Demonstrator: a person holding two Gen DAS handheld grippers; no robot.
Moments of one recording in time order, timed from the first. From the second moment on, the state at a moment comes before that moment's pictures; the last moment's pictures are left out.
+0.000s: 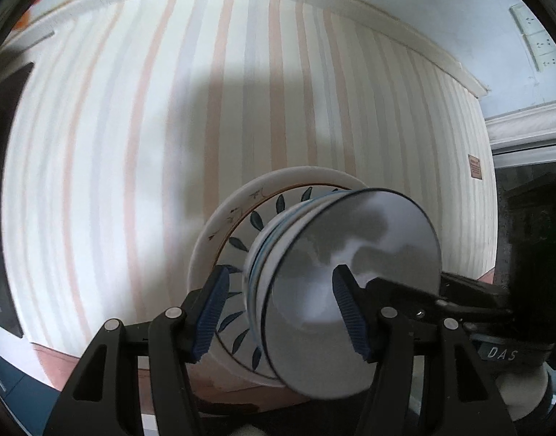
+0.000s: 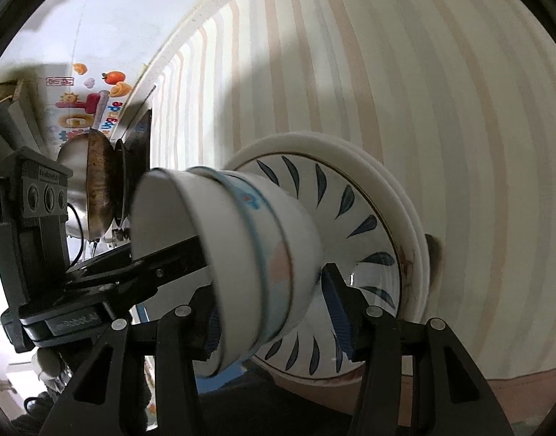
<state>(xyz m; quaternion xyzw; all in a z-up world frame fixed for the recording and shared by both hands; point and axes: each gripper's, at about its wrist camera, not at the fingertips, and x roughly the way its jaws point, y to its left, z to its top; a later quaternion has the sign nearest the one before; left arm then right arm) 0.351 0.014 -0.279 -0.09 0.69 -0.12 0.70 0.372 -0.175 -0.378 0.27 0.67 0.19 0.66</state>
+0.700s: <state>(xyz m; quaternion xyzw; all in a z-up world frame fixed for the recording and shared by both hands) 0.301 0.024 -0.197 -0.02 0.58 -0.07 0.81 0.301 -0.164 -0.249 0.10 0.56 0.04 0.82</state>
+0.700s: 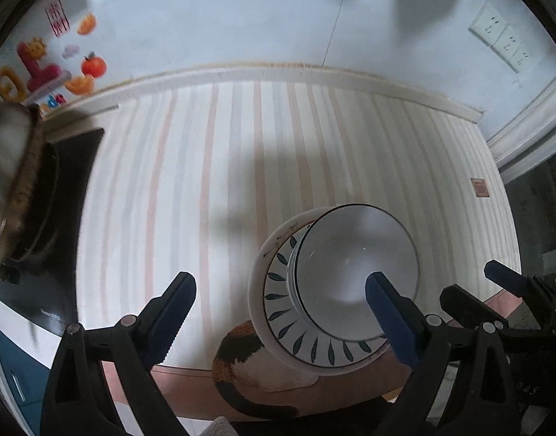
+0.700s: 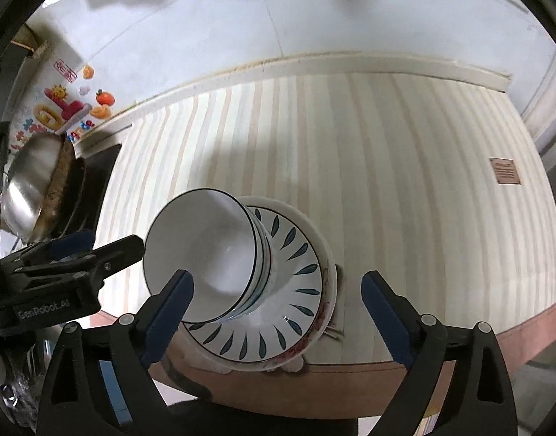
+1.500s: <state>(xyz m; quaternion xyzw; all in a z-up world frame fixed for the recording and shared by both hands) 0.138 0.029 -0.074 -0.04 0.44 -0.03 0.90 0.140 -0.158 -0.107 0.05 0.43 0.04 0.90</state>
